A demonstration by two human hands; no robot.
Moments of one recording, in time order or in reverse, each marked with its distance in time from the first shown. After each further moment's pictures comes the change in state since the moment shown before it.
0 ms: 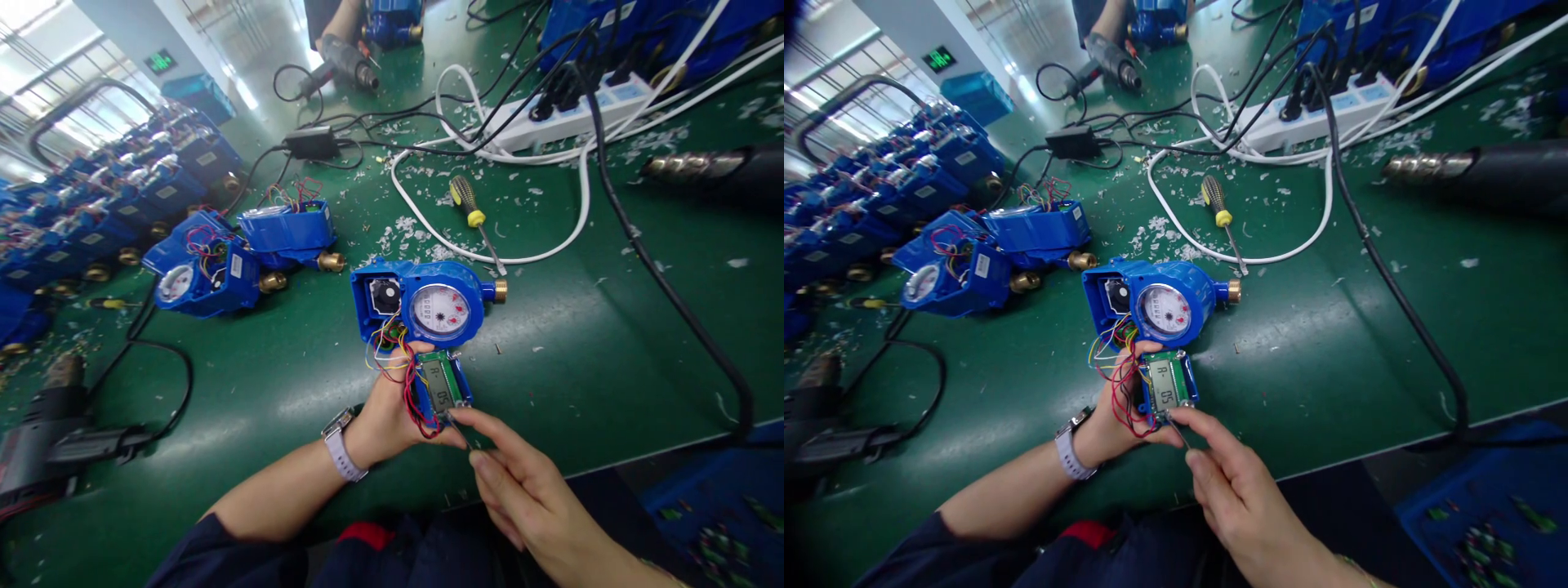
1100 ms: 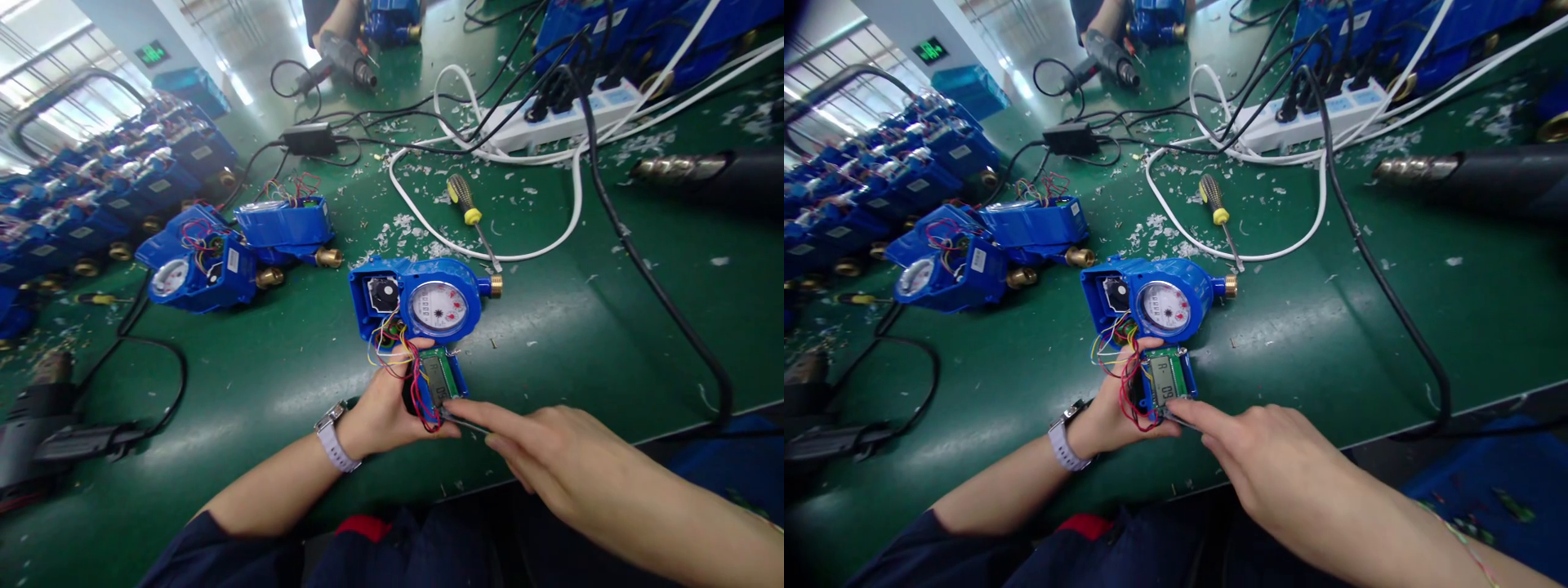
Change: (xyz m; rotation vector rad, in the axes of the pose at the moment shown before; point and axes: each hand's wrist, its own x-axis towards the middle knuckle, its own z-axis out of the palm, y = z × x) left_hand -0.003 0.000 -0.005 0.050 -0.071 0.047; right_hand -0.003 -0.052 -0.041 -1.446 -0.011 -0.426
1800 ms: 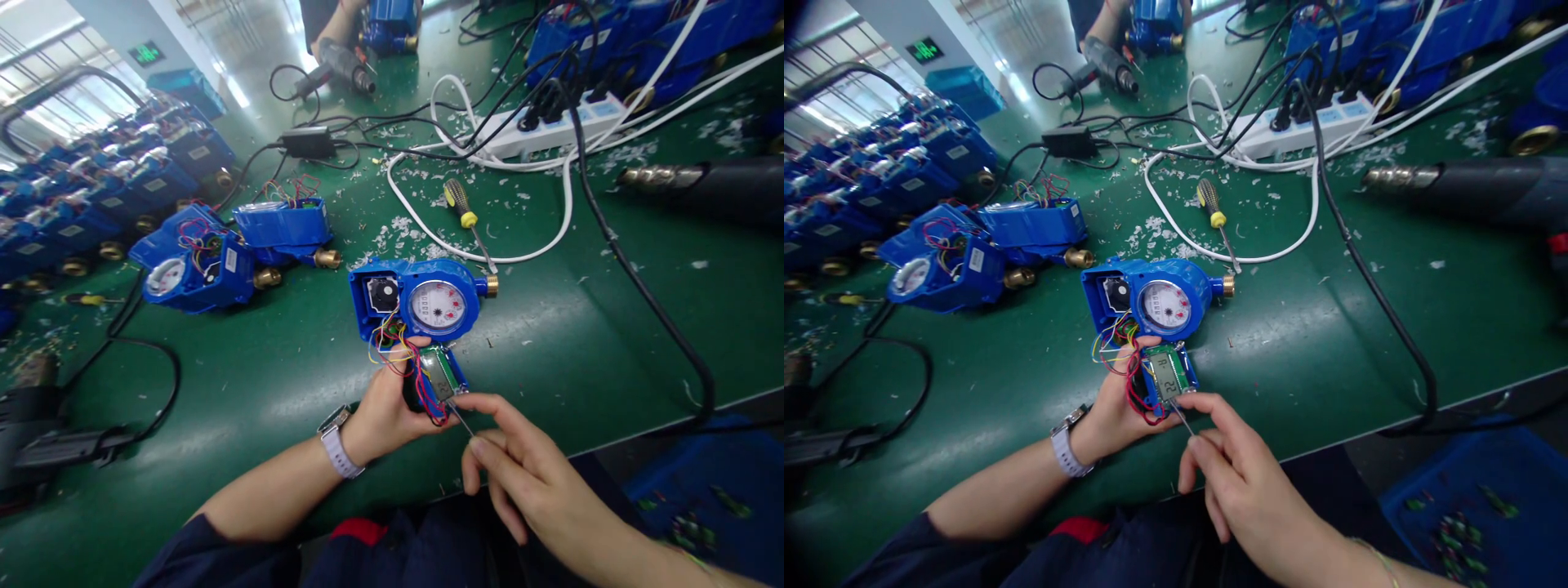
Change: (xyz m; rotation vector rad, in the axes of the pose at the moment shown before) left_hand -0.006 -0.009 0.013 -0.011 0.081 -0.078; right_hand 0.003 -0.036 0.034 1.330 -0.055 0.504
